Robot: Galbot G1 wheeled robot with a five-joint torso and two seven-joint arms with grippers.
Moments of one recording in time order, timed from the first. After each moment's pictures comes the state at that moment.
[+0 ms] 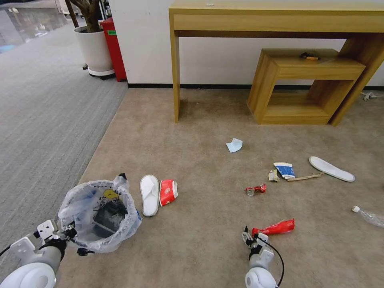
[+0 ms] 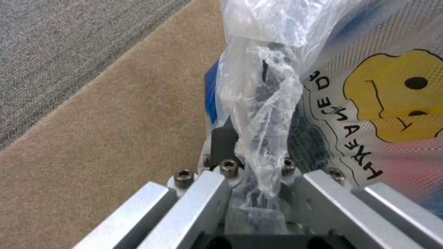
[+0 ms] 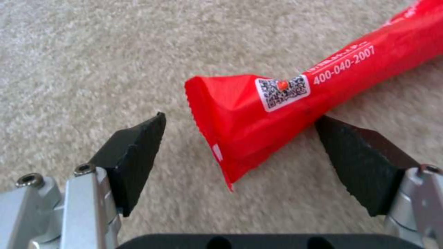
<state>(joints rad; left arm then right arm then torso) 1.67 -1.14 -0.86 -2.00 -1.00 0.42 -0.41 -1.13 1.30 0.10 1.01 0.72 0.35 0.39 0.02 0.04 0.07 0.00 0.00</state>
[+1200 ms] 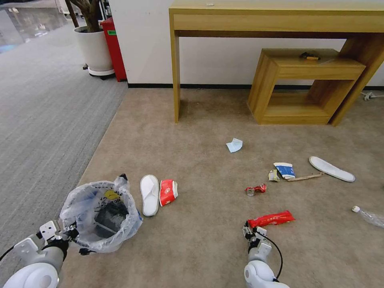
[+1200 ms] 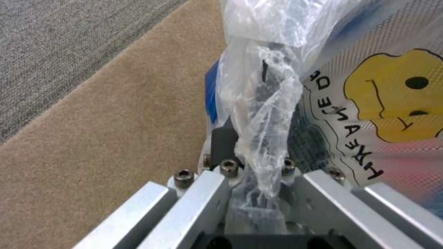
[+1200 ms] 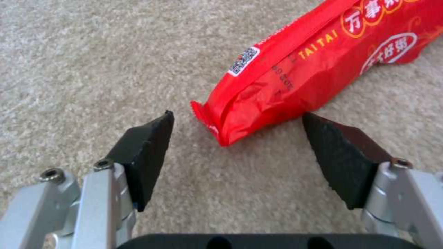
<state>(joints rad) 1.66 -1.14 -0.85 -1.99 -1.00 0.40 -0.41 -1.07 1.33 0.11 0.93 0.67 0.37 0.38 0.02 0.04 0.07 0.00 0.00</state>
